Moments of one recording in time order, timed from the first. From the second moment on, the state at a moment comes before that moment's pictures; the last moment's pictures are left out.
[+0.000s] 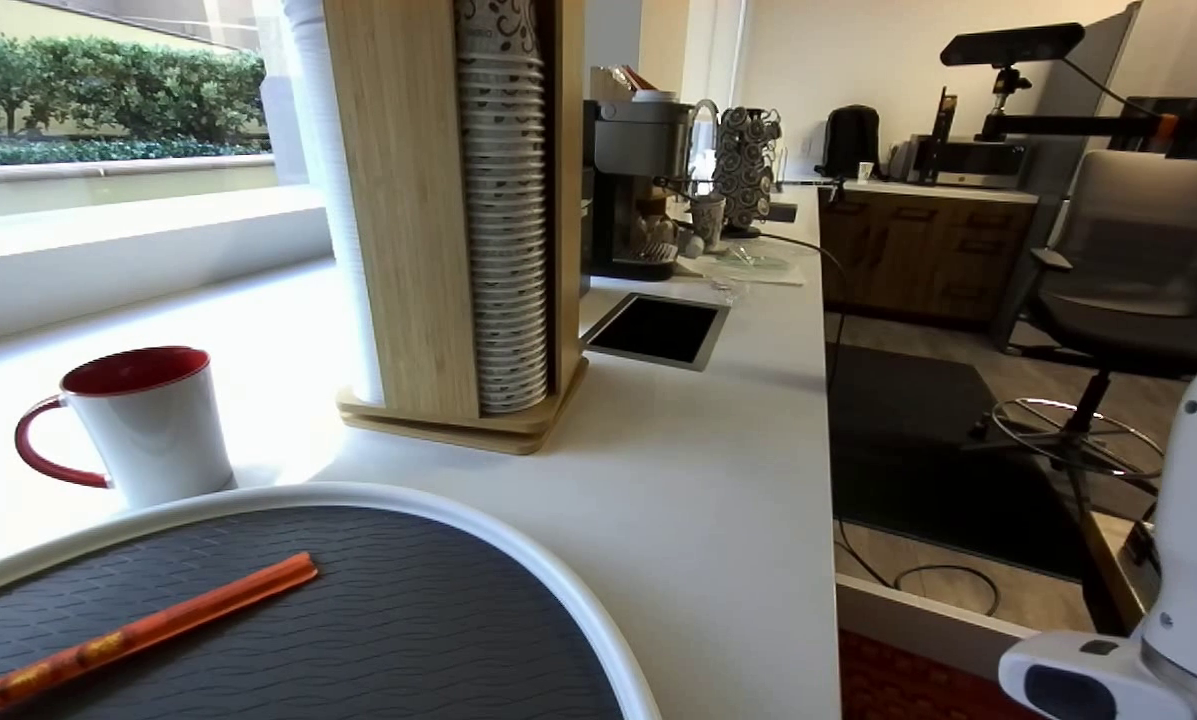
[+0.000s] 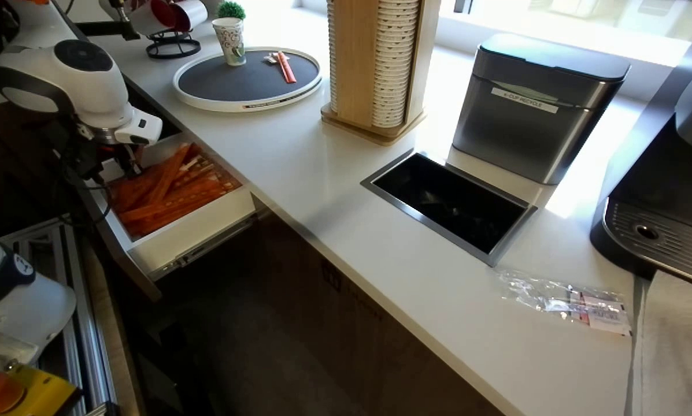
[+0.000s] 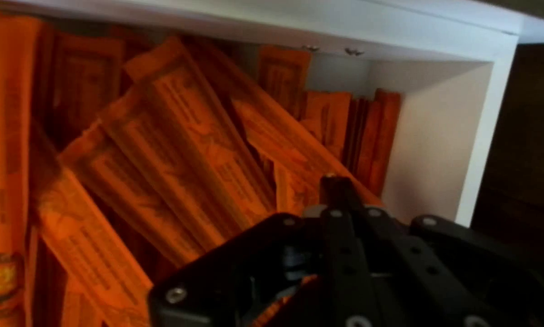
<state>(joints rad) -0.06 0.24 0.98 -2.75 1.44 3.00 -0.79</state>
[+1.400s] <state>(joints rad) -0.11 0.28 0.88 -2.74 1.95 3.12 -0.82</state>
